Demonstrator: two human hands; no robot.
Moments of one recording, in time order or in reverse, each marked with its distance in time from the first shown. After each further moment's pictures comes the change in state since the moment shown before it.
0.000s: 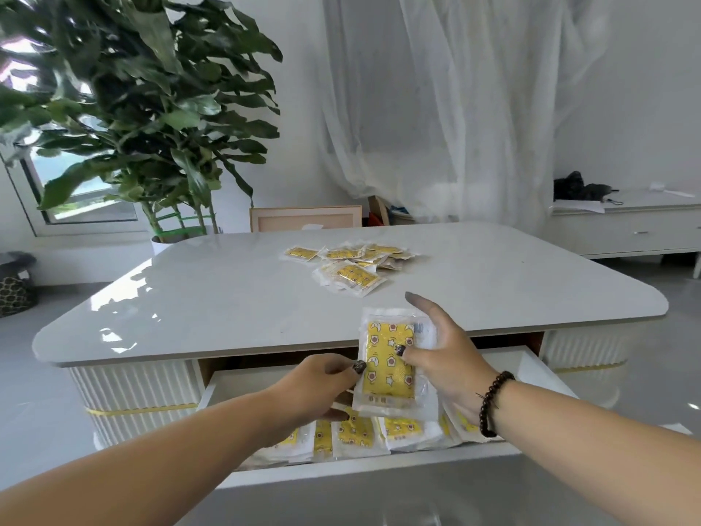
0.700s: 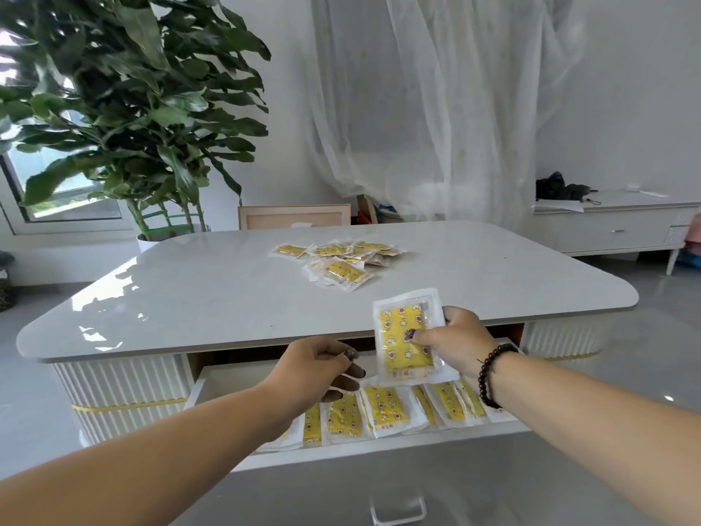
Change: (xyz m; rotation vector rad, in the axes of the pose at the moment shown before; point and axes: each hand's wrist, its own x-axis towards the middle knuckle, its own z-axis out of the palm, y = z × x) left_hand -0.025 0.020 0.016 -0.124 0.173 0.056; right_hand 0.017 0.009 -0.029 -0.157 0.213 0.220
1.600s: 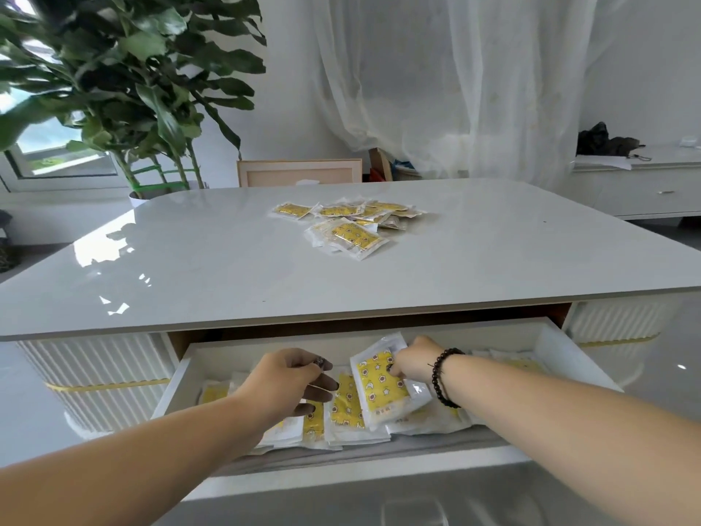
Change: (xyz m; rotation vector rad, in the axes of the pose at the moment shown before) left_hand 0.056 -0.058 -0.018 0.010 0.095 -0.240; right_hand 0.087 0.070 0.085 -0.450 -0.267 0.297
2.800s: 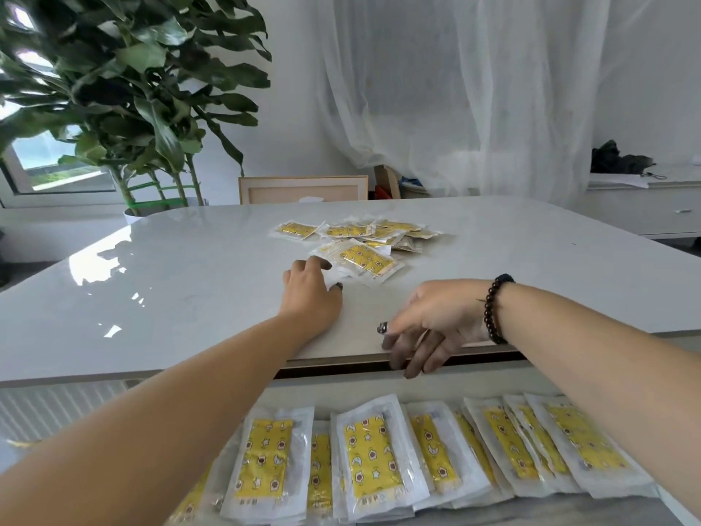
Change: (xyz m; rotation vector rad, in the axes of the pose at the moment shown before) left_hand 0.160 0.076 -0.006 0.537 0.380 0.482; right_hand -0.010 -0.090 -0.075 -0.029 -0.433 -0.223
